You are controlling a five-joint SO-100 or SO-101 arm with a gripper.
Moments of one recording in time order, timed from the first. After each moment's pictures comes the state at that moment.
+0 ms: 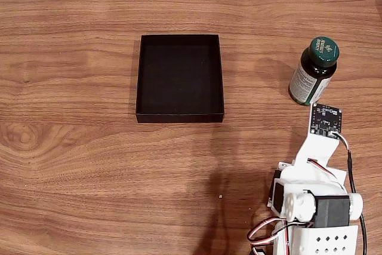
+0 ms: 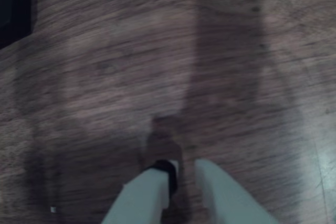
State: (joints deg) arm 7.0 191.8 174.6 76.7 172.2
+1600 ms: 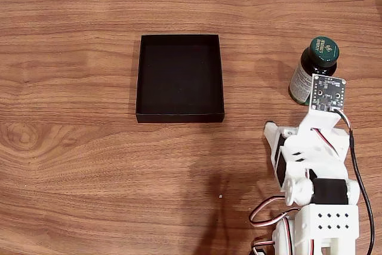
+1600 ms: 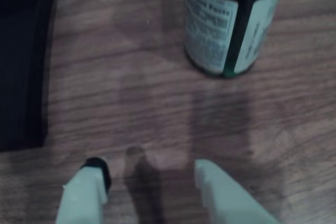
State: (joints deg) arm 8.4 171.7 174.7 32.8 179.5
